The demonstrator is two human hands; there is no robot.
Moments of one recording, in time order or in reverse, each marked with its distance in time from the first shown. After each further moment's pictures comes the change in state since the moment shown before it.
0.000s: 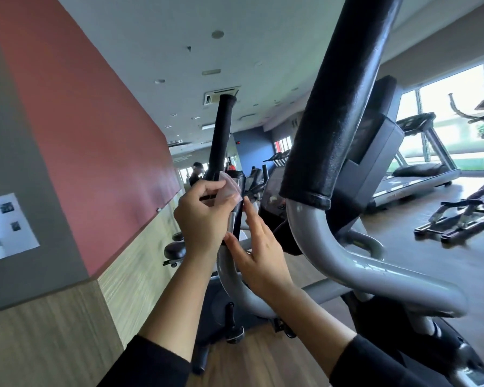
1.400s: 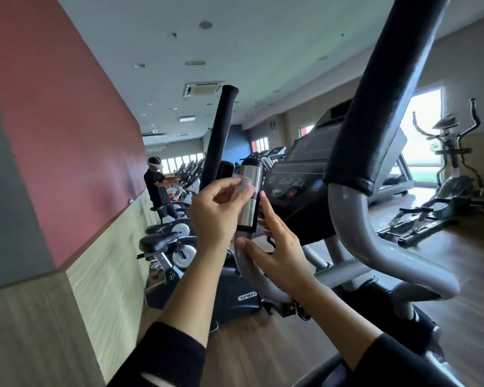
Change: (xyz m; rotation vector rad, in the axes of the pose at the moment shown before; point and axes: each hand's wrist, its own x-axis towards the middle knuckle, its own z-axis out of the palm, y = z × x) left_hand -0.004 -0.022 -0.019 -0.223 -0.112 -0.074; right_hand -0.014 0.001 0.001 -0.057 -0.011 -0.041
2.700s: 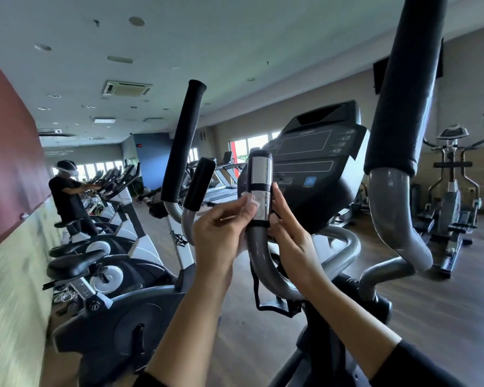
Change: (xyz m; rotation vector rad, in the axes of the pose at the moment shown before) left_hand -0.005 -0.048 -0.018 -0.706 -0.252 -0.390; right_hand 0.001 -0.006 0.026 0.116 0.247 0.166
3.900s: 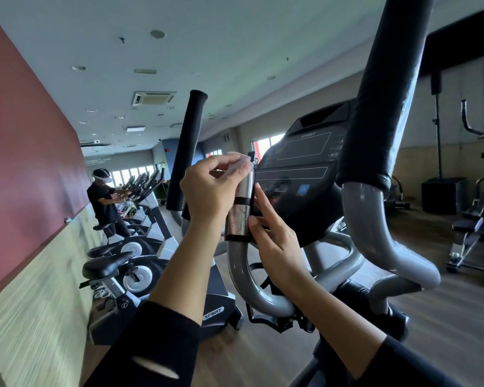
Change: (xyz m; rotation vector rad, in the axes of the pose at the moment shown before) left_hand 0.051 0.033 0.051 0.553 0.095 0.455; right_hand 0.017 -0.014 -0.013 -0.059 -0.039 -0.021
